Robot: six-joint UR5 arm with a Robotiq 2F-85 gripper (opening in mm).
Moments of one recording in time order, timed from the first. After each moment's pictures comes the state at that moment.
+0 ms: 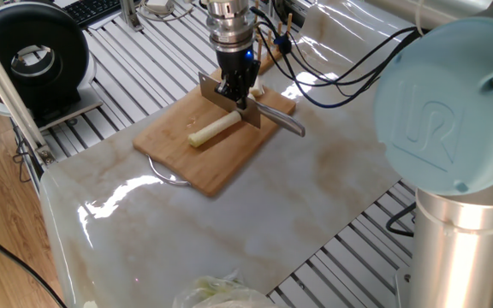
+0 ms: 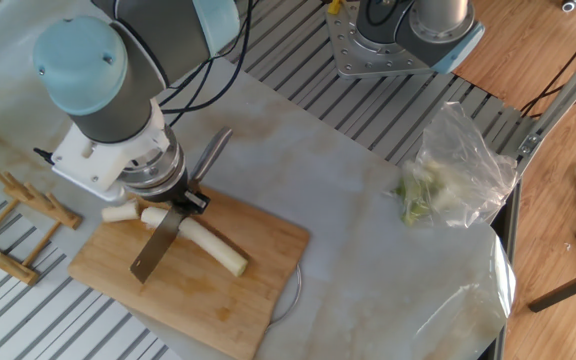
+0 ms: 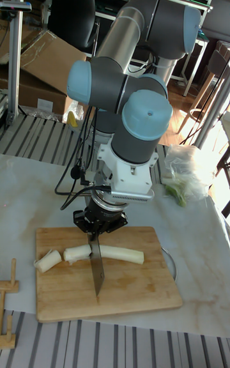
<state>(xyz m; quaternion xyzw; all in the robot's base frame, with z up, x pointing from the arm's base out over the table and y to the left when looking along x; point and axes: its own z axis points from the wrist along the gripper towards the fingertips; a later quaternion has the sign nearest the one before) 0.612 -0.016 0.055 0.09 -0.99 0.03 0.06</state>
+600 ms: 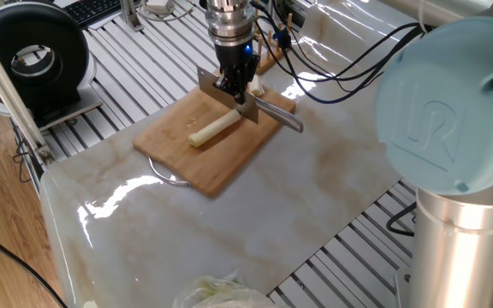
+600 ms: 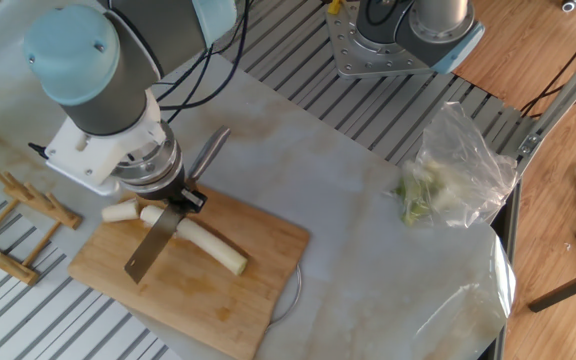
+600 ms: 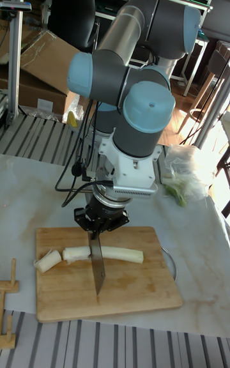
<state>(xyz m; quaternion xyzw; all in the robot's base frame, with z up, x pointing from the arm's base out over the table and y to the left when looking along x) 0.615 -0.007 0.074 0.09 -0.99 0.02 0.06</state>
